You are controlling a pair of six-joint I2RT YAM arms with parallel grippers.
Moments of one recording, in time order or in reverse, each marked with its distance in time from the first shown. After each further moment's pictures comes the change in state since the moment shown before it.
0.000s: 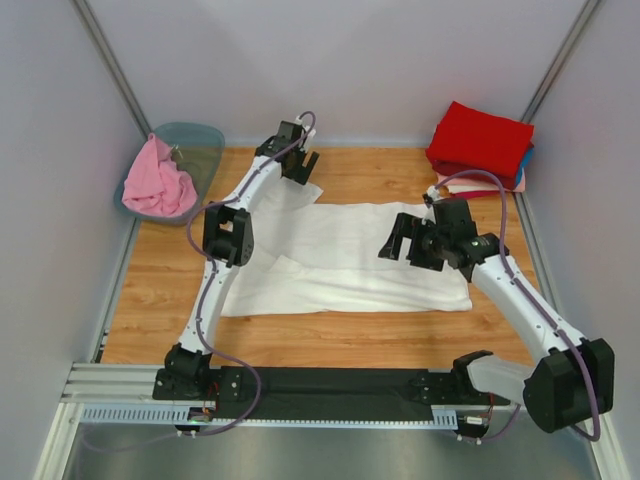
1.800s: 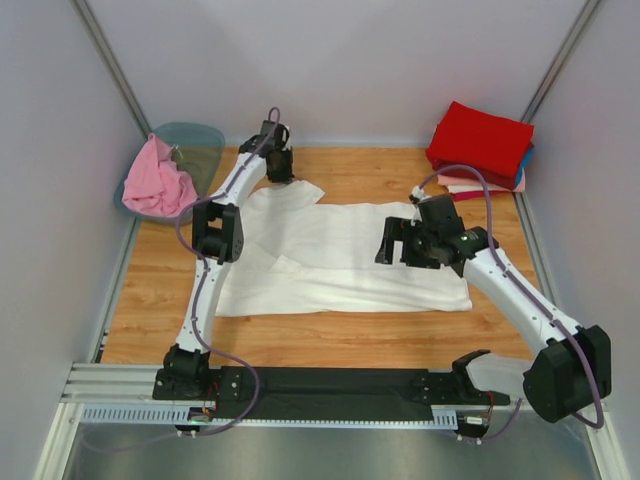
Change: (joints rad) left arm 0.095 -0.026 -0.054 -0.087 0.287 -0.459; right arm 0.085 0.061 0.060 -0.070 0.104 -0.072
